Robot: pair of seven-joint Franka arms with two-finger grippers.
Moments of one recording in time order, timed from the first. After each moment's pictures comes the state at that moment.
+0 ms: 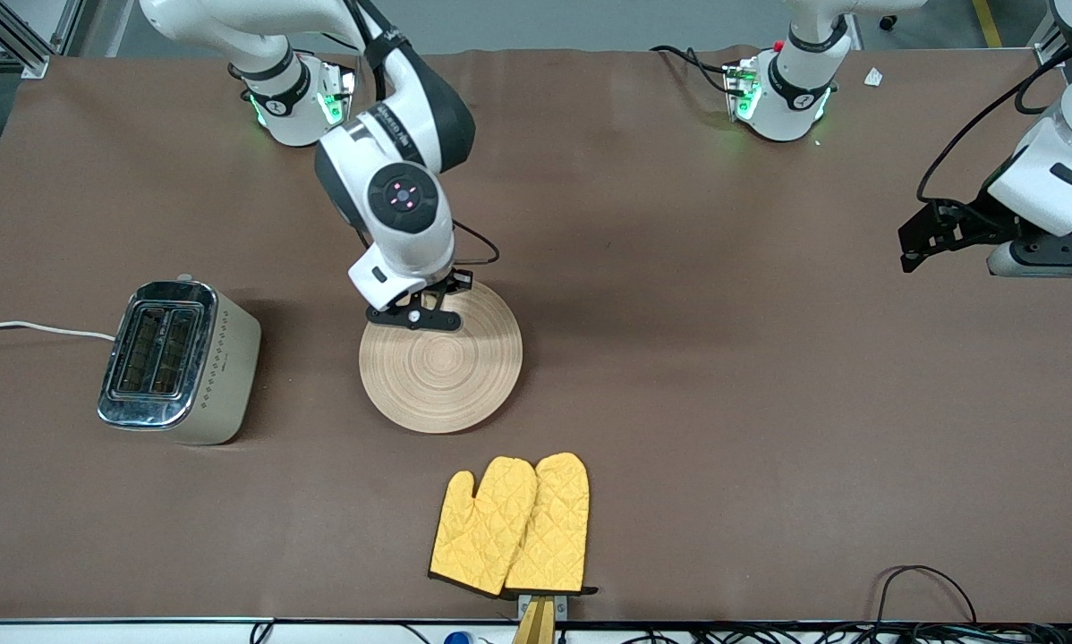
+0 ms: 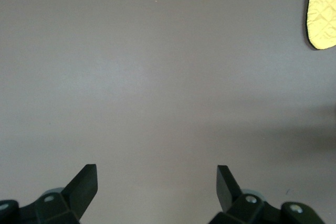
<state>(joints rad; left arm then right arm) -0.10 0.03 -0.05 -1.56 0.05 1.68 -0.08 0.62 0.42 -0.02 -1.59 0.06 1.85 0.71</state>
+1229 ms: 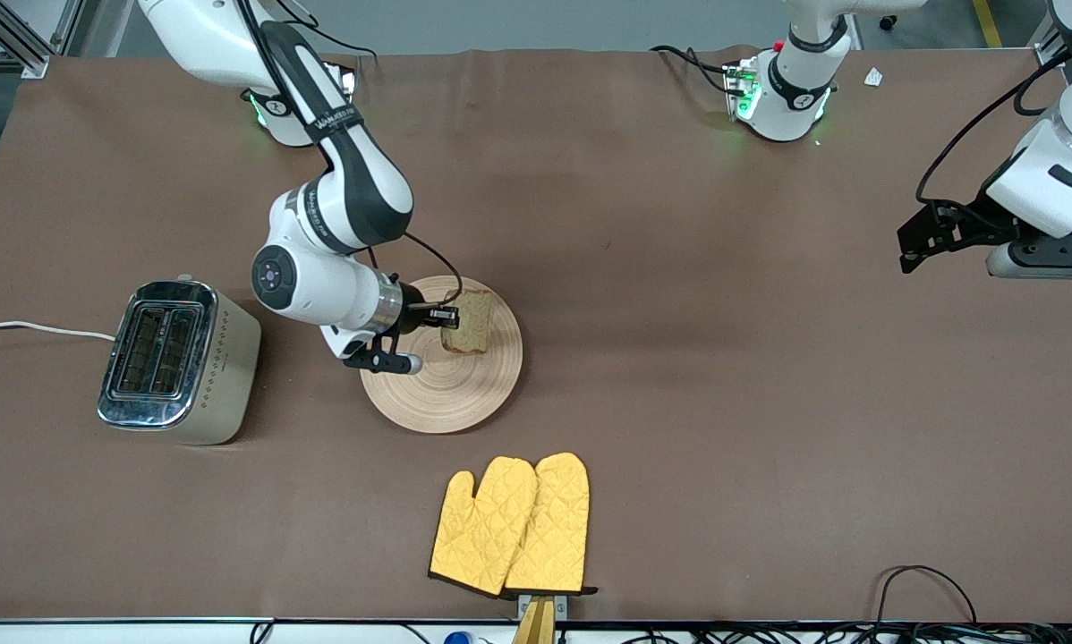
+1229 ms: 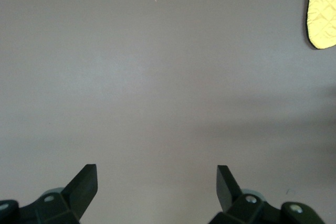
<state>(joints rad) -0.10 0.03 -0.05 -1.56 0.05 1.68 -0.08 0.49 0.43 -0.04 -1.81 0.58 2.19 0.25</state>
